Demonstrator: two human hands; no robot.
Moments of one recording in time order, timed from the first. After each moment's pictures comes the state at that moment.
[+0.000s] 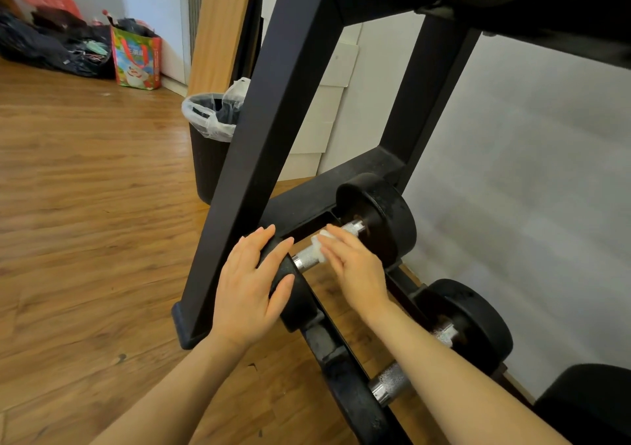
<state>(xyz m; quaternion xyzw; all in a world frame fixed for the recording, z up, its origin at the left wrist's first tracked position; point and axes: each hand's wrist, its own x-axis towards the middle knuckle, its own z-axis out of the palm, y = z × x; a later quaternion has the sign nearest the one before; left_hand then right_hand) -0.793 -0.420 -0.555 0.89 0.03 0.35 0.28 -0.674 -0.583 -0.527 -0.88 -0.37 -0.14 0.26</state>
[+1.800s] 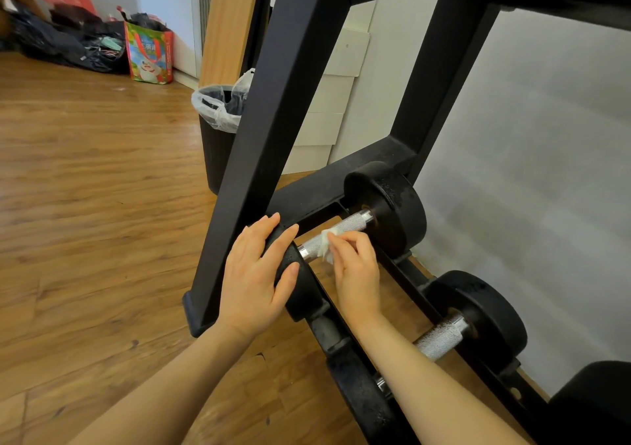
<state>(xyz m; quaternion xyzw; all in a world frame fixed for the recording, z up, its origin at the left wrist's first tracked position) -0.793 -0.425 -0.556 0.88 0.05 0.37 0.28 -0.691 -0.576 -0.564 -0.85 -0.30 -0.21 0.38</state>
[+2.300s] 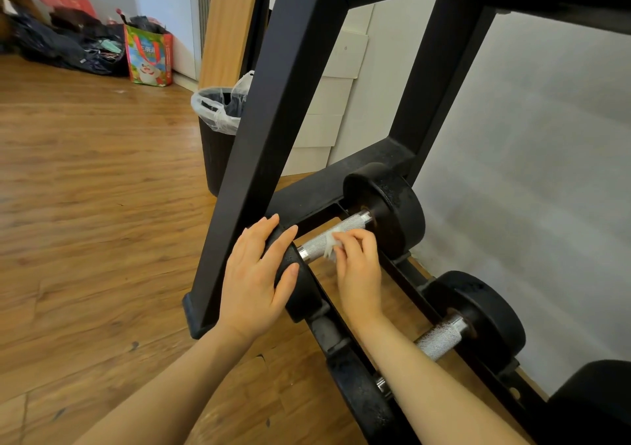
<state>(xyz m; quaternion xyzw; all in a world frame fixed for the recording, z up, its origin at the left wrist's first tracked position) -0.793 -0.427 -0.556 0.89 0.05 0.36 0.29 -0.693 -0.574 -0.558 -0.86 -0.28 -0.22 0.37</state>
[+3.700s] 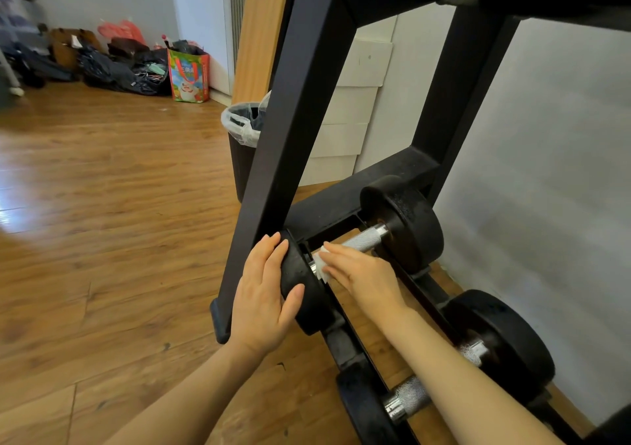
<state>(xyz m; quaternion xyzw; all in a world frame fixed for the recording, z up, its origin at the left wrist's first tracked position) -0.799 -0.427 -0.568 0.88 0.09 0.36 0.30 -0.670 -0.574 -0.537 -0.82 -0.49 -0.14 0.27</state>
